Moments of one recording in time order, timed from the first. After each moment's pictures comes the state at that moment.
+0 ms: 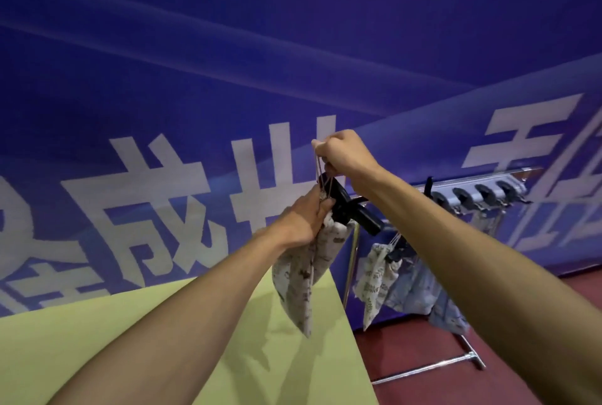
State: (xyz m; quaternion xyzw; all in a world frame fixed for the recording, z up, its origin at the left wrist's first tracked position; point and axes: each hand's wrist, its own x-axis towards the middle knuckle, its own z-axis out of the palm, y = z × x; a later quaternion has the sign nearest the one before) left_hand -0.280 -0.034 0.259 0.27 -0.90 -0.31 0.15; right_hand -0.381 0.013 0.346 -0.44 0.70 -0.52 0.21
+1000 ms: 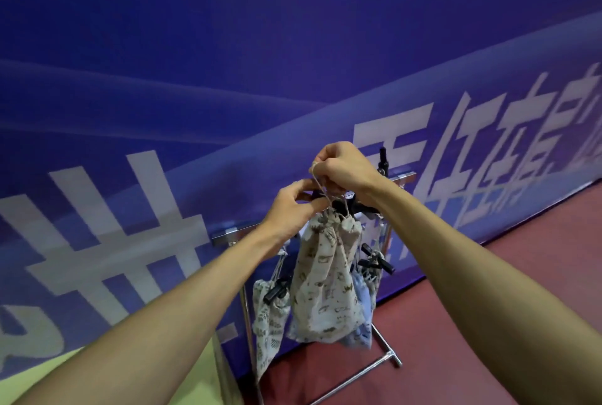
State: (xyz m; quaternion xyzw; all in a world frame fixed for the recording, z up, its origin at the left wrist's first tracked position) left_hand -0.571 0.060 0.281 0.17 -0.75 -0.58 0.26; right_hand -0.675 0.132 0.340 -0.40 0.77 -0.47 0.16
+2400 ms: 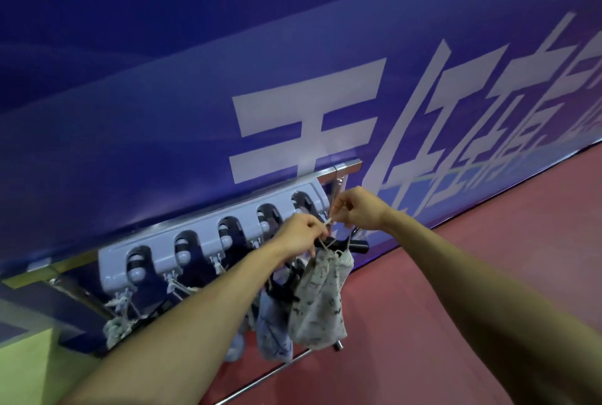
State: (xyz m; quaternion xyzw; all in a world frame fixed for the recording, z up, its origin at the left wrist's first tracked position) left_hand -0.899 0.091 0.126 0.30 -0.80 -0.51 -0.01; right_hand -1.035 0.185 0.157 -0.42 0.83 -0.23 0.28
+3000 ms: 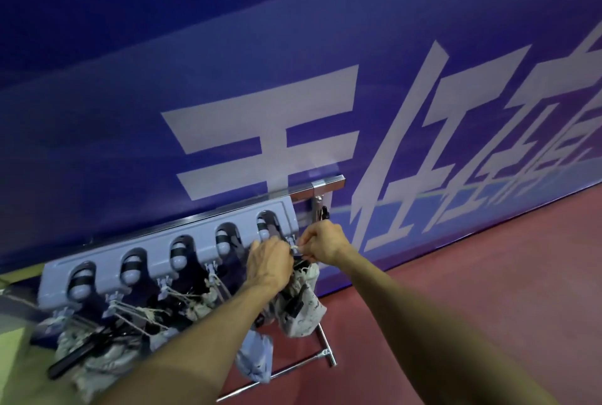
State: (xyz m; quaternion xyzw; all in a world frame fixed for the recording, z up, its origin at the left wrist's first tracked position) left_hand -0.959 0.110 0.080 0.38 -0.92 -0.09 -0.05; right_hand -1.078 0.166 0.085 -0.38 0.82 -0.28 0.34
